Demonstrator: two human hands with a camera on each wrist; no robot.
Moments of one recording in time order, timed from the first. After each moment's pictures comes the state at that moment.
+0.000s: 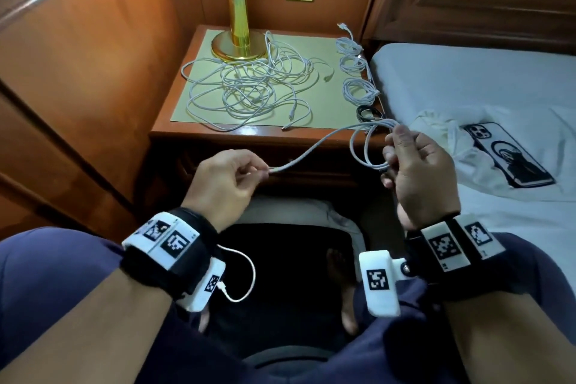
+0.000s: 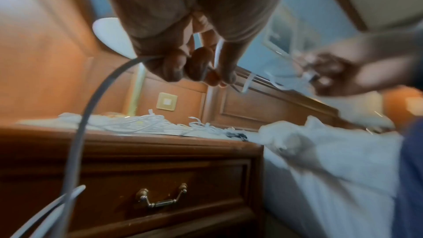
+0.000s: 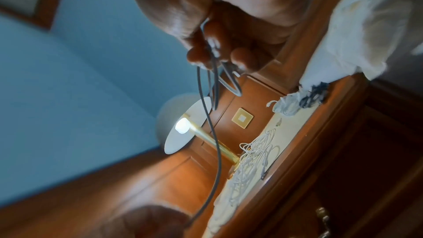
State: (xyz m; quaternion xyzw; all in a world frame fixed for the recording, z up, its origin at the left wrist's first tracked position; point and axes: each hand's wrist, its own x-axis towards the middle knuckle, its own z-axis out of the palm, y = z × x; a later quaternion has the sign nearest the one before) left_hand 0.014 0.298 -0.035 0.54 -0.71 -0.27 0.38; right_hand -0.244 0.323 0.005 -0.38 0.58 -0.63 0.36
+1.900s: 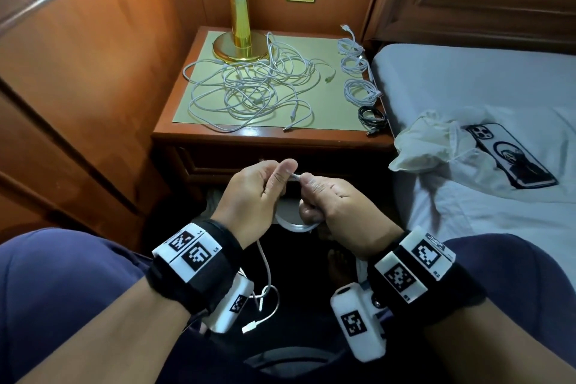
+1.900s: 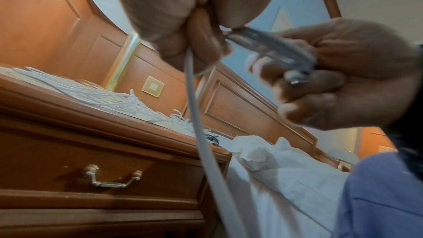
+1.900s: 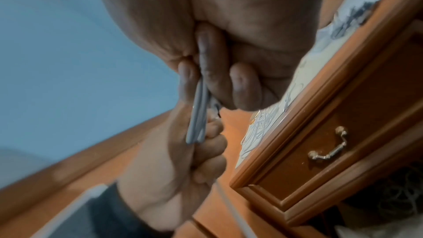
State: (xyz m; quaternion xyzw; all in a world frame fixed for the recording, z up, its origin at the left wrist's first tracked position) left_hand -0.018 0.314 -0.032 0.49 -0.70 -0.35 0.39; right_hand -0.182 0.349 0.001 -0.55 0.49 -0.34 0.58
